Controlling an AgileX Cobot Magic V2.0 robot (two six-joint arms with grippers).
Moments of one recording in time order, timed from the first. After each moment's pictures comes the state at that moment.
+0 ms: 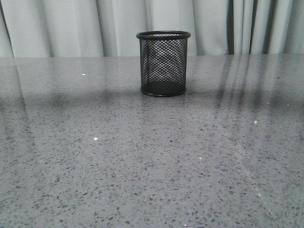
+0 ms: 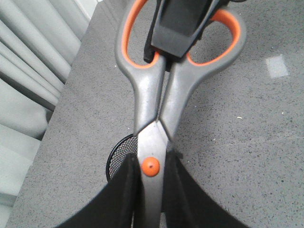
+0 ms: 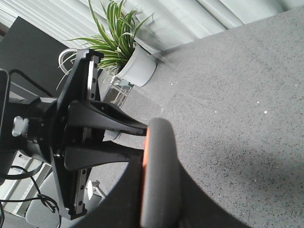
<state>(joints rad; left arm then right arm) -0.22 1.48 -1.57 -0.99 1.20 1.62 0.24 1.33 -1.20 1.48 0.80 -0.71</state>
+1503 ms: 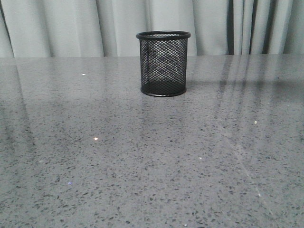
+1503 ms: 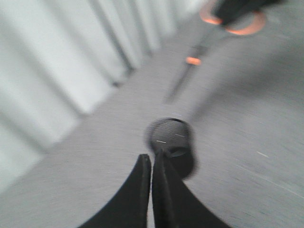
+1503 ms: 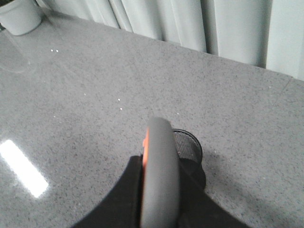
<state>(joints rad) -0.22 1.05 -1.55 -0.54 1.02 0.74 -0.04 1.33 -1.55 0.88 1.07 -0.71</state>
